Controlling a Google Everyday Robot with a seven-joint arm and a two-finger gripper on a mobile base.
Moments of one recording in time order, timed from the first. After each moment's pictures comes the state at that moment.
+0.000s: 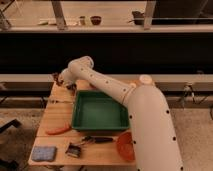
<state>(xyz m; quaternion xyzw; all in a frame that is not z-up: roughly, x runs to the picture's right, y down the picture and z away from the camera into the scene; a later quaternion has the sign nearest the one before) -0.267 -0.055 0.880 -0.03 -0.35 -0.28 0.89</state>
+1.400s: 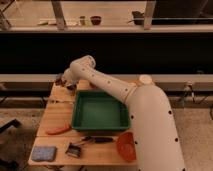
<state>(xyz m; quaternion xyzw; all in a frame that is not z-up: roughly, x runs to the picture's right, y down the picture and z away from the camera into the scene) -0.246 -0.056 0.886 -0.03 -0.32 -0.28 0.90</state>
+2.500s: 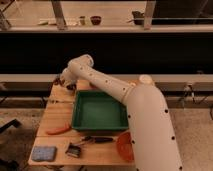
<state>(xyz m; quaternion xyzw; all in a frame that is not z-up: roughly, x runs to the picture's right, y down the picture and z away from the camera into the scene) -0.258 -0.059 0.889 -0.04 -0.32 -0.29 0.90</state>
